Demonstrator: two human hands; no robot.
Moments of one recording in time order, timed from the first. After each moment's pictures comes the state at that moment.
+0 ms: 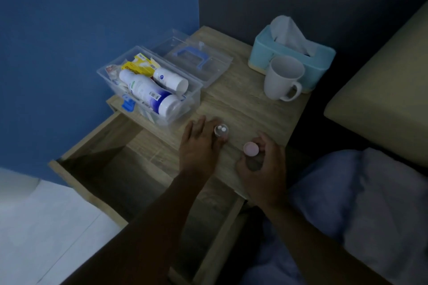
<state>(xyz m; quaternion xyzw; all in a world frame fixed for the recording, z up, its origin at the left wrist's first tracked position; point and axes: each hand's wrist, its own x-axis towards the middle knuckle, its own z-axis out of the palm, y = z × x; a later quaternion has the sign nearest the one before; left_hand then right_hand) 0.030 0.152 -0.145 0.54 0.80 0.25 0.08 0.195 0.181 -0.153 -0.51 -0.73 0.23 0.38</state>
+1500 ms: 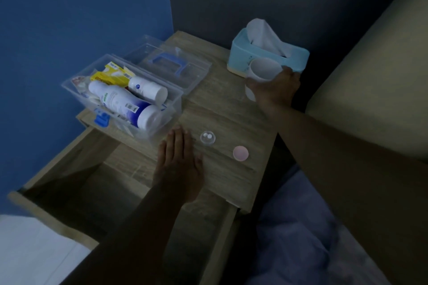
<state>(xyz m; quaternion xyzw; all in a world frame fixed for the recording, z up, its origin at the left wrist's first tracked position) 0.022 0.130 -0.128 0.58 0.81 0.06 0.11 0.153 0.360 -0.071 -0.71 -0.58 0.19 0.35</state>
